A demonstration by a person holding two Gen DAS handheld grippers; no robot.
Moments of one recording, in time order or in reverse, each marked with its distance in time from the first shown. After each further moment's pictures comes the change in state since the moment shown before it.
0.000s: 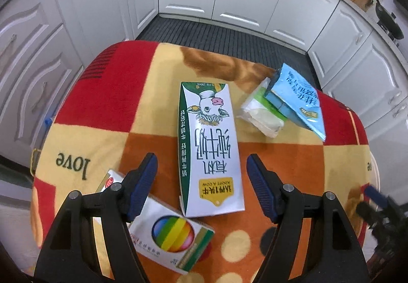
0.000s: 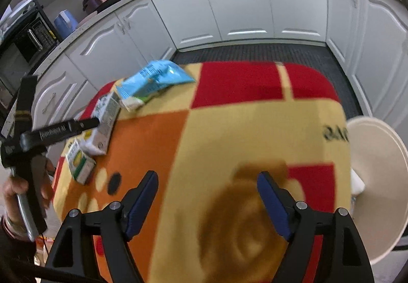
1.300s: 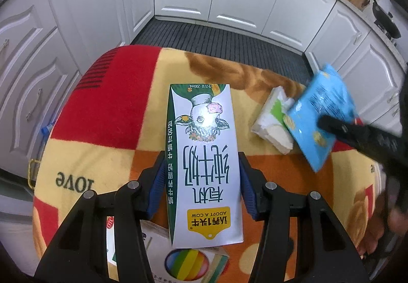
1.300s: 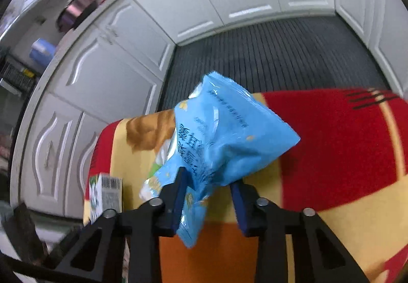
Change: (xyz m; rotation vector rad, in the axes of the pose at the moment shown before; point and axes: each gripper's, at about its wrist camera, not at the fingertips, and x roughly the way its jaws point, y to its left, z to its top) left arm 0.009 0.019 0.019 0.015 -0.019 -0.034; right arm 0.093 0.041 0.097 0.169 0.083 0.097
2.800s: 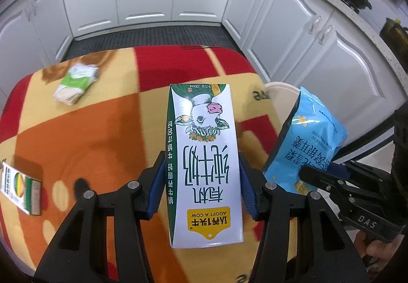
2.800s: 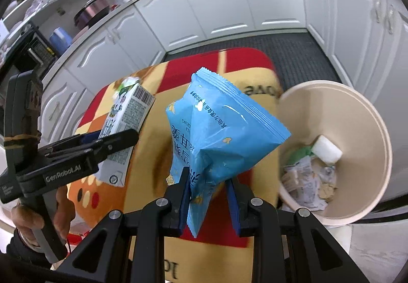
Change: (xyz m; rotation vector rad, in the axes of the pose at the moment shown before) left arm -0.044 -0.219 -0.098 0.337 0.038 -0.236; right arm -0.173 -0.138 -0.154 -0.062 -0.086 -0.090
